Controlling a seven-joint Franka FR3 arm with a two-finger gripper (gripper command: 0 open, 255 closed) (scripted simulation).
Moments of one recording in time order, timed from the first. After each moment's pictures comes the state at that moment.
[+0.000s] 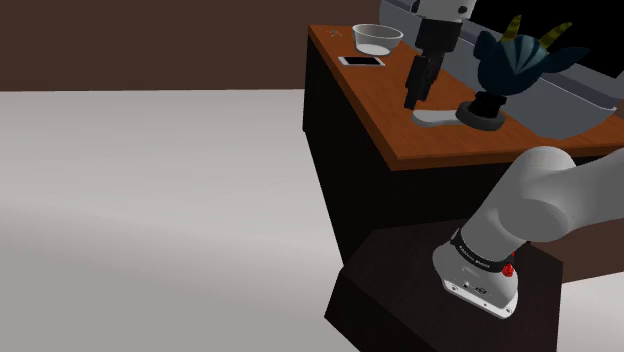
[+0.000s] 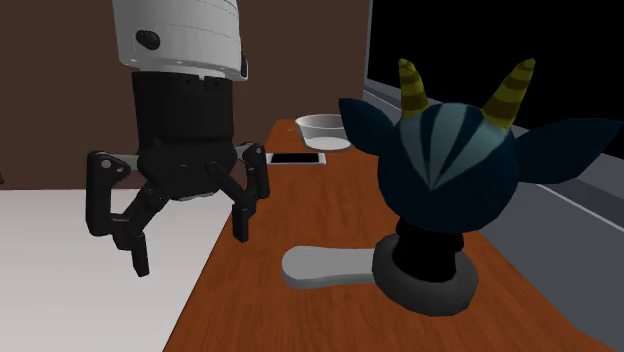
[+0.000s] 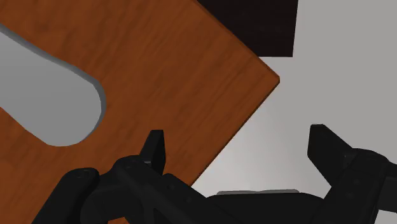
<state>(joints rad) 0.00 -0.77 -0.06 -2.40 0.09 1.53 -0.10</state>
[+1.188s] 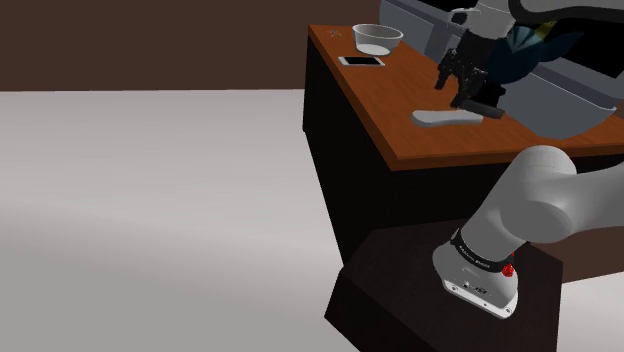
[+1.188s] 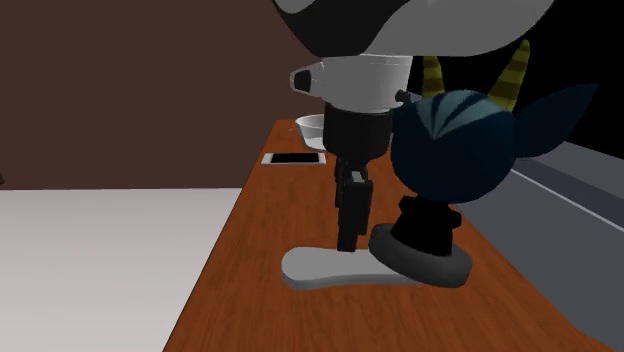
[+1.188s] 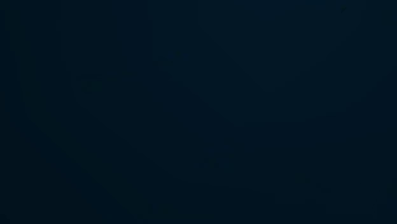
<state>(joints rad) 0.04 -0.97 -0.45 -2.54 -0.35 1.71 -1.04</state>
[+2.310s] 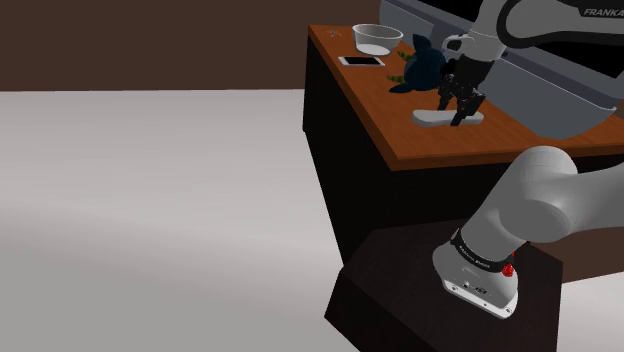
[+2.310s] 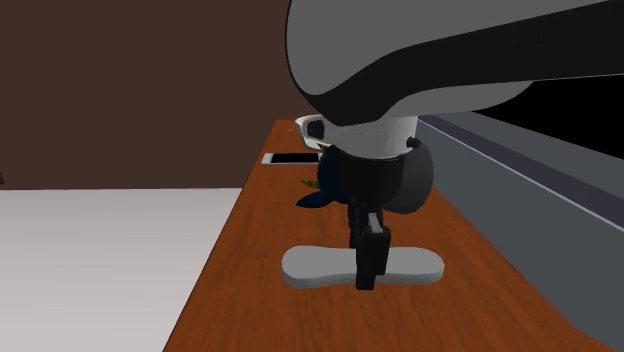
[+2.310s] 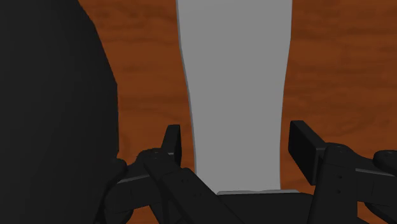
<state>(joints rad) 0.01 -0.97 -0.51 -2.63 -0.40 1.70 -1.09</state>
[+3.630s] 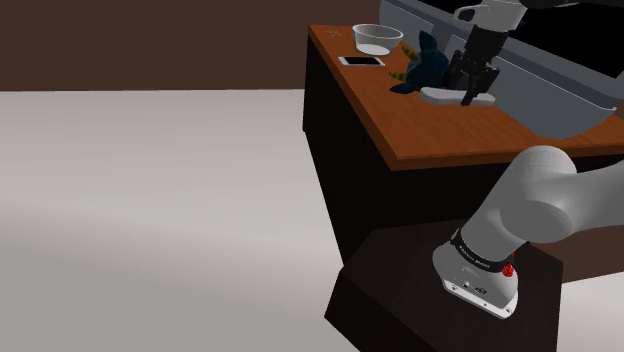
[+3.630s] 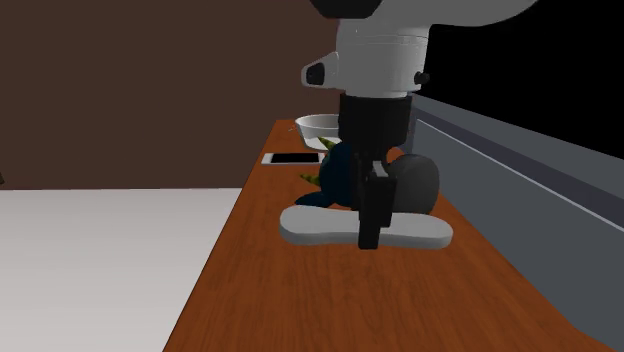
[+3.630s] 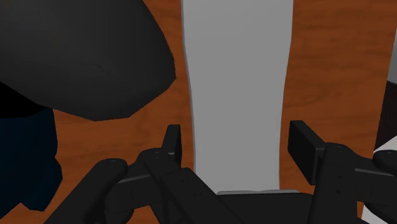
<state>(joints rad) 0.04 -0.95 -0.46 -2.47 -0.35 1.57 -1.10</state>
